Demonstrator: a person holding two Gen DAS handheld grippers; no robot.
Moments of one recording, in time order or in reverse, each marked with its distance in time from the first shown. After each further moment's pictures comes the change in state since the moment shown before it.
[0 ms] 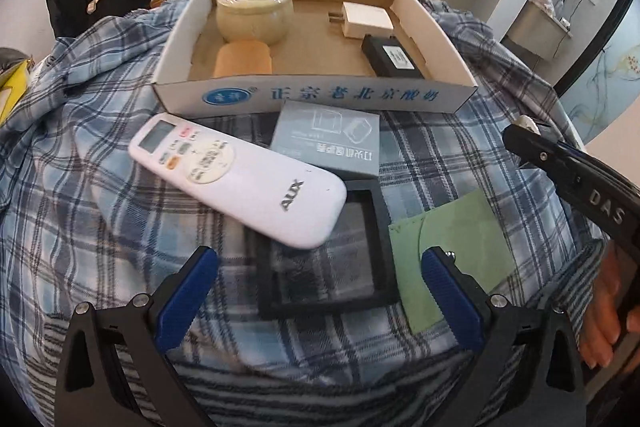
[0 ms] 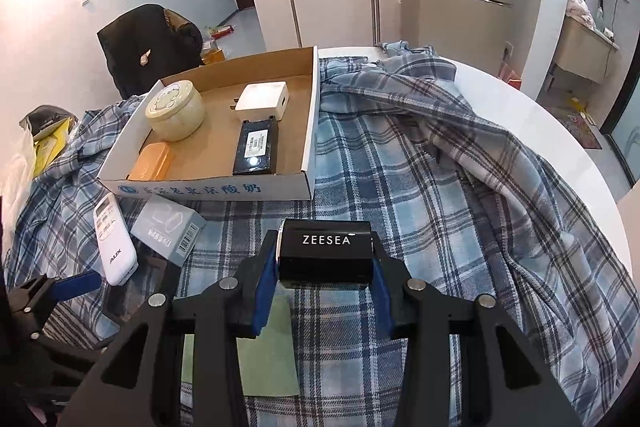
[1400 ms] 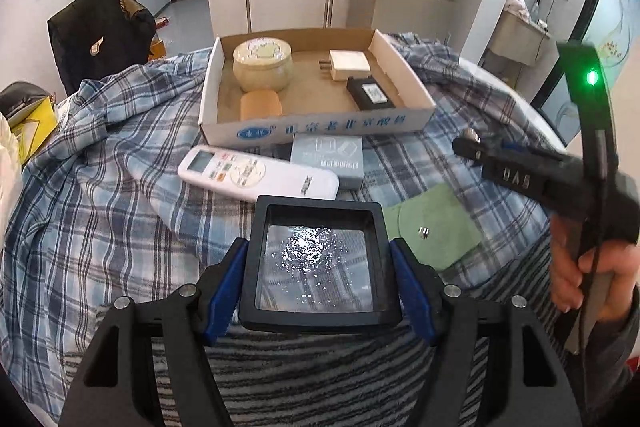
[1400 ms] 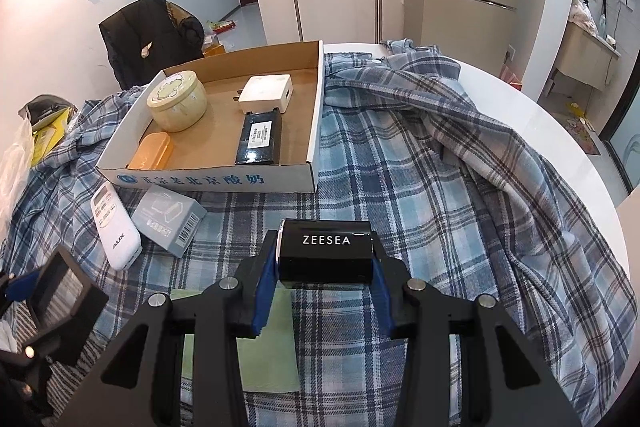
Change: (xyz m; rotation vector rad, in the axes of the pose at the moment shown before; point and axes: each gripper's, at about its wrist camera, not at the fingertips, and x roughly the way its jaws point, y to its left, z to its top) left arm -0.073 0.002 -0.023 0.075 -0.149 0.003; right arm 0.002 0.004 -0.003 -0.020 0.007 -0.005
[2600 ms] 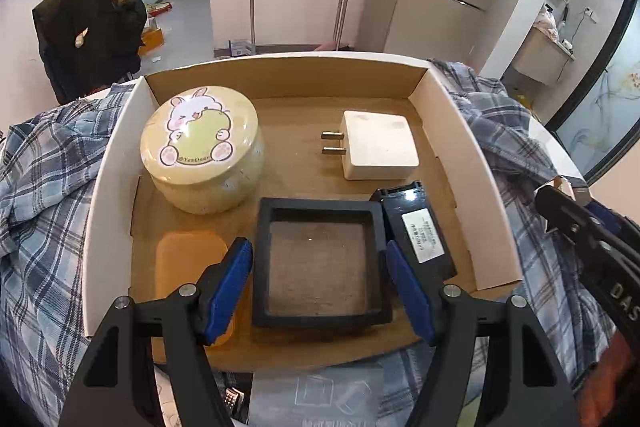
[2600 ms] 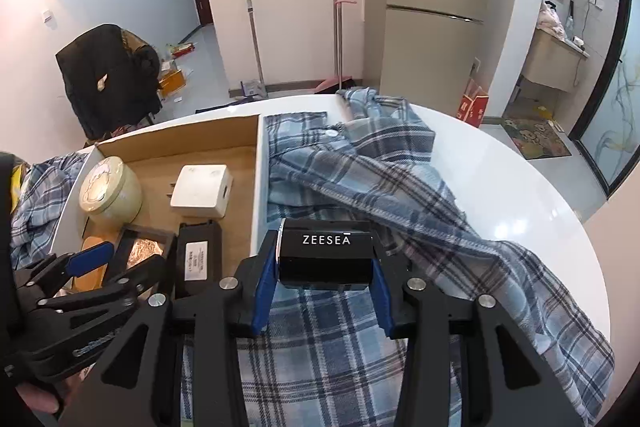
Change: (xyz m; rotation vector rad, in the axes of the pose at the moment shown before) left arm 0.147 -0.002 0.131 -0.064 0.037 0.012; right arm 0.037 -0.018 0.082 0.066 -0.058 -0.135
